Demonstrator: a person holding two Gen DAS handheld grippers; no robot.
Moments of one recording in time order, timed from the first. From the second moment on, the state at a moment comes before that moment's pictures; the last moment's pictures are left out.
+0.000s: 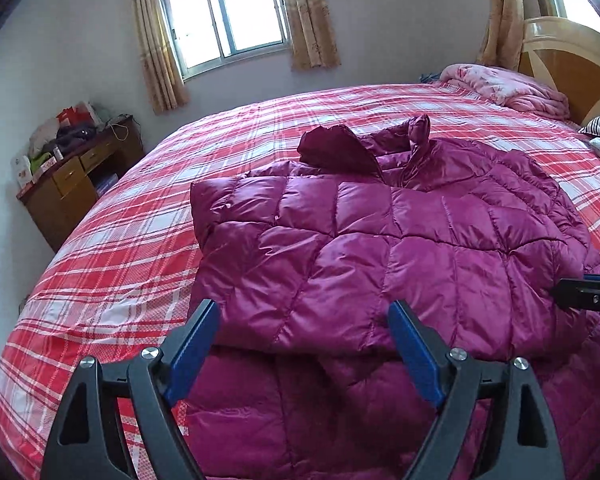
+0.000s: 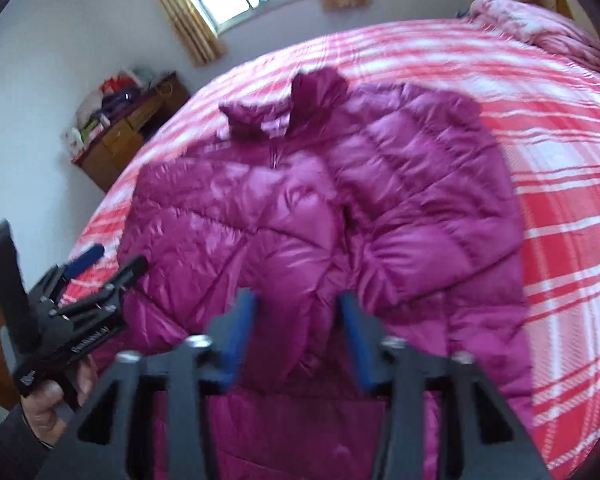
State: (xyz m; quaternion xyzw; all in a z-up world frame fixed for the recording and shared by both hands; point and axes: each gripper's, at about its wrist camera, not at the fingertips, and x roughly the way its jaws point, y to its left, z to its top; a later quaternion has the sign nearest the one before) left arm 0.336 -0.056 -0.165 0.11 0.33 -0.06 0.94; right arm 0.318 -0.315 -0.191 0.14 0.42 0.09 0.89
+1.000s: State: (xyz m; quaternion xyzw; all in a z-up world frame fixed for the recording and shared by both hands) left arm 0.443 -0.043 -0.174 0.08 0.39 -0.05 0.91; right arm 0.347 -0.286 -0.175 0.08 0.40 0.05 0.91
